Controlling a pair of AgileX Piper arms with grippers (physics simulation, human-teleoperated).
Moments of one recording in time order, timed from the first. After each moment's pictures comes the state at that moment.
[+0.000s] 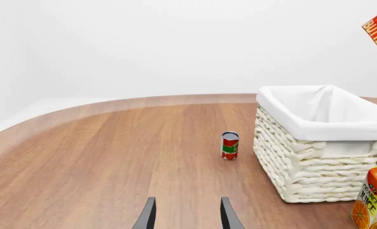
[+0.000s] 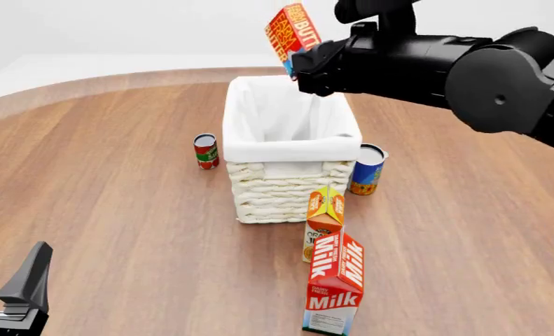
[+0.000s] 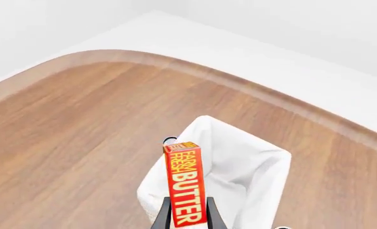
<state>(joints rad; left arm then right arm) 0.00 0.00 0.00 0.00 0.00 0.61 1.38 -1.29 0.26 -0.01</state>
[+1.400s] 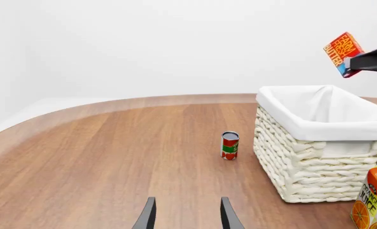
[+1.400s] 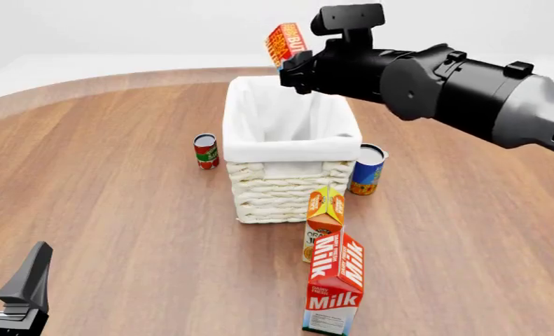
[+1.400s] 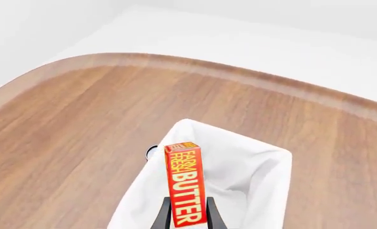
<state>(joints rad) 0.00 0.00 0.00 0.00 0.00 0.54 1.64 -1.41 0.17 0.10</state>
